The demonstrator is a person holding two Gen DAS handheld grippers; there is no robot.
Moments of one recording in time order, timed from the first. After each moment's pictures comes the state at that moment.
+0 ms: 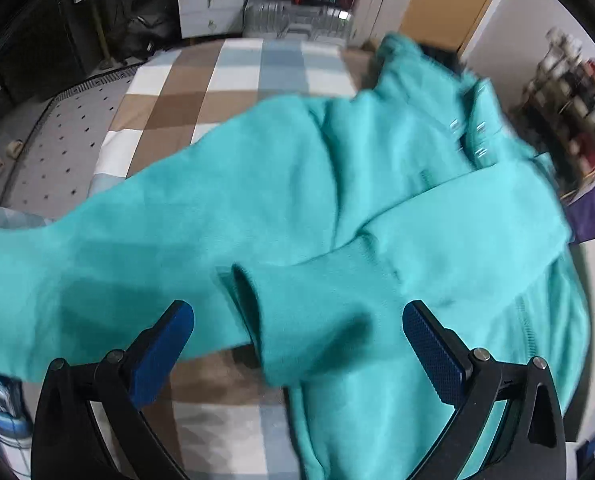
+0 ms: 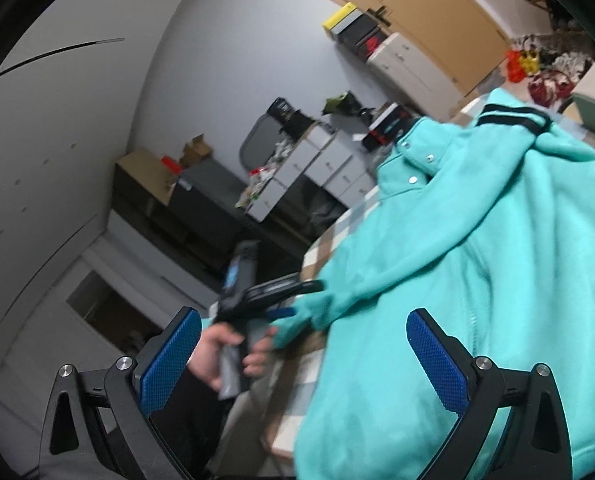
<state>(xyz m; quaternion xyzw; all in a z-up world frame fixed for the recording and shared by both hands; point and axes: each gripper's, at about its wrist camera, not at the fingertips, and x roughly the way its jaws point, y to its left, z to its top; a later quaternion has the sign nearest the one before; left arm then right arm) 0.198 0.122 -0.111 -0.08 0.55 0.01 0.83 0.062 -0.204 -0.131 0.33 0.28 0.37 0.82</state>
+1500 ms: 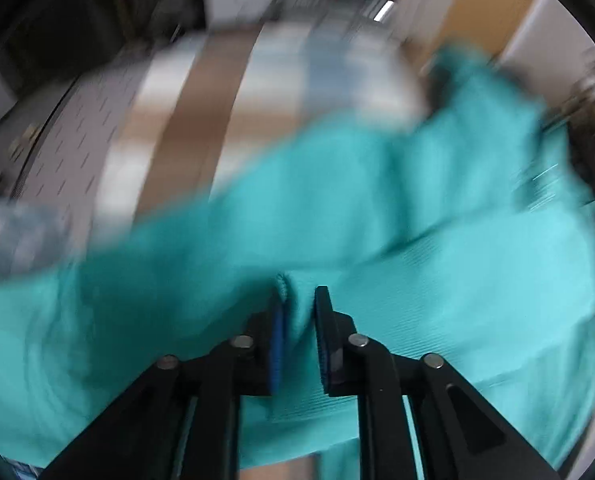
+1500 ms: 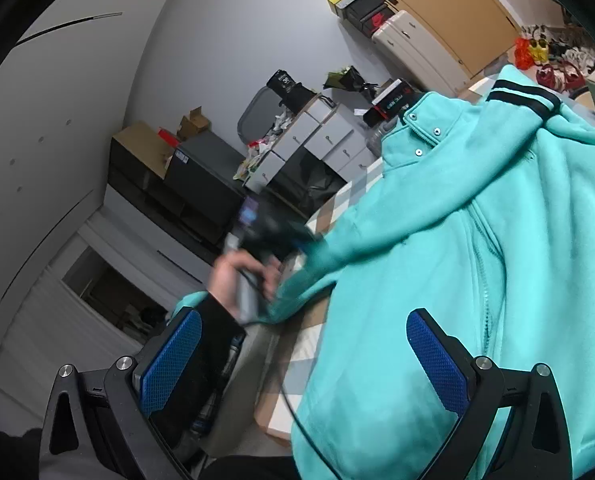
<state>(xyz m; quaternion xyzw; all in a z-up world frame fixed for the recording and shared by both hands) 0.262 0.168 -0.168 -0.09 0.60 0.08 0.79 0.058 -0.182 -0.141 0.30 0.32 0.37 0.82</state>
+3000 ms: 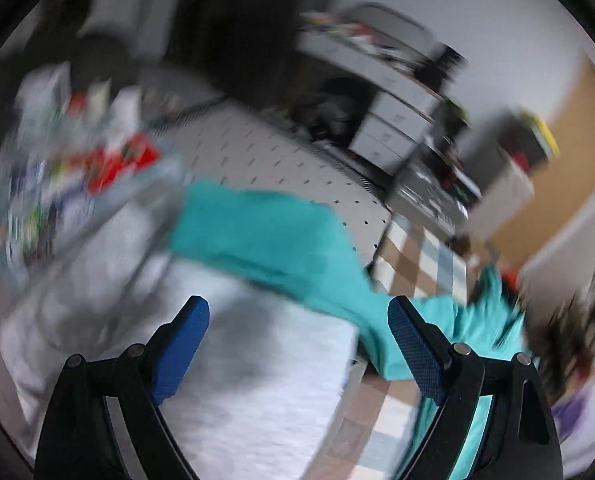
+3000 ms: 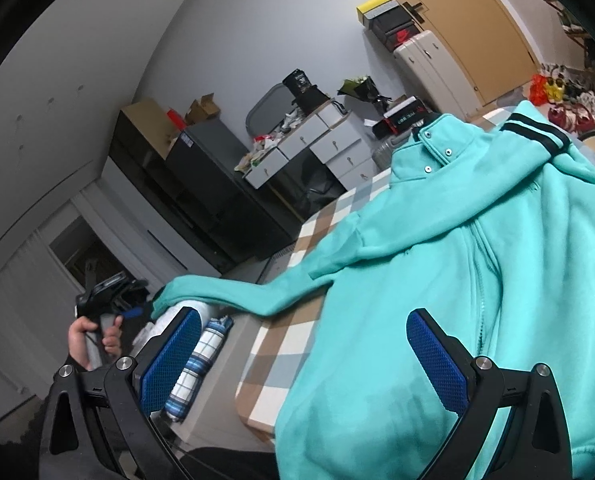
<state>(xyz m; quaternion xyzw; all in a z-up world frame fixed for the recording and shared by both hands) 0.003 0.367 -0.014 -0.33 0.34 0.23 0.85 0.039 -0.165 -0.128 0.22 0.30 0.37 0.85</state>
